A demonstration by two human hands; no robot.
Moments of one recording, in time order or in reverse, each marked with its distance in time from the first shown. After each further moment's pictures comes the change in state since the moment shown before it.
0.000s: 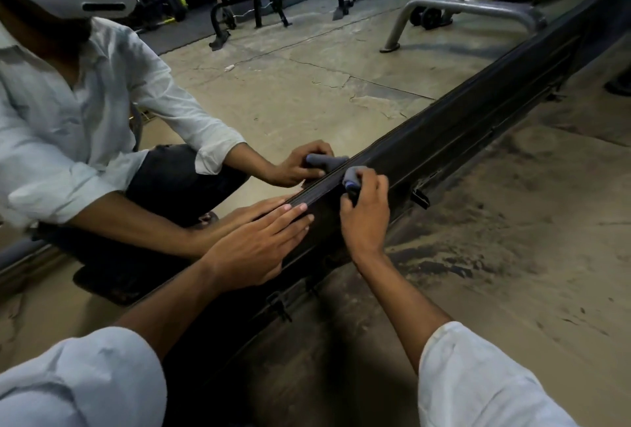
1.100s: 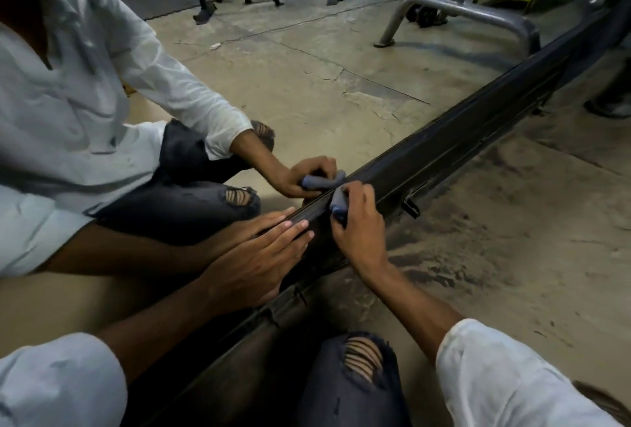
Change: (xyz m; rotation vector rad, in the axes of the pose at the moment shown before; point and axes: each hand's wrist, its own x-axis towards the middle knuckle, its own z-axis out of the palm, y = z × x) left_hand 0.003 0.002 0.003 -0.059 0.021 -0.008; right_hand 0.020 0.004 0.002 -0.177 -0.235 -0.189
